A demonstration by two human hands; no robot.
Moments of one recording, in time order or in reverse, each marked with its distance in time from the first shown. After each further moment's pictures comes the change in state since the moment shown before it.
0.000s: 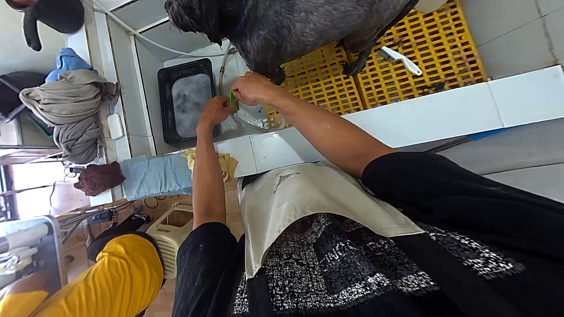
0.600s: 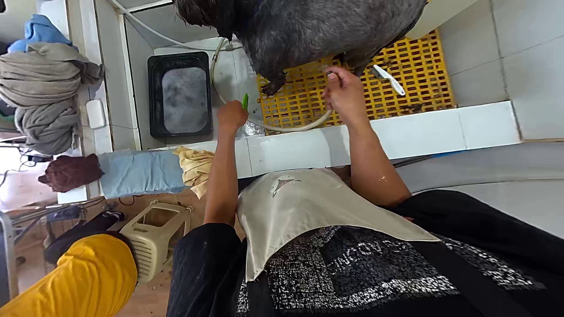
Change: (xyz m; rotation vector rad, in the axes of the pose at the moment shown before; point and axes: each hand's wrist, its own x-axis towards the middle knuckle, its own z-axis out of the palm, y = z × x) left_hand 0.008 0.056 0.044 0.175 -0.058 -0.367; right_hand -0.148 0.125 0.016 0.639 0.670 0.557
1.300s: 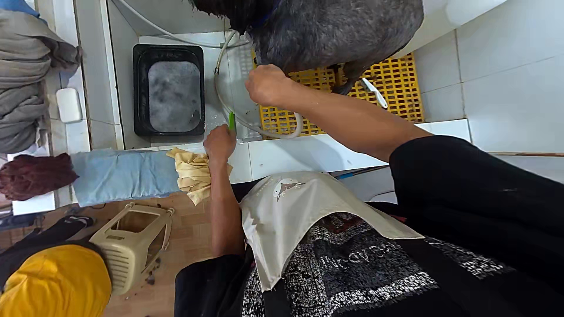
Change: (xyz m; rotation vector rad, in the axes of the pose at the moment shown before) left_hand -0.057 -0.052 0.033 -0.295 0.100 -0.112; right_hand -0.003 -0.203 0.132 -1.225 -0.682 -0.344
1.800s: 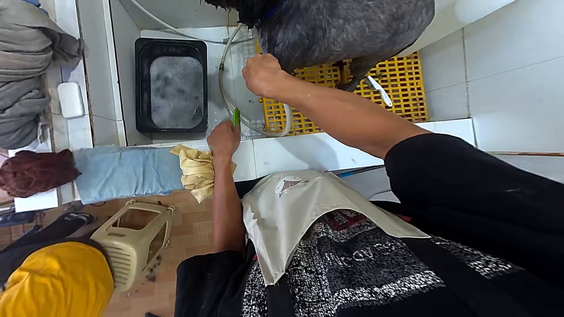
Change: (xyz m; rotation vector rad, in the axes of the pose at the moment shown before) left_hand 0.006 -0.010 0.008 0.020 0.038 0.035; right_hand 0.035 -0.015 0.002 -0.008 0.076 0.074
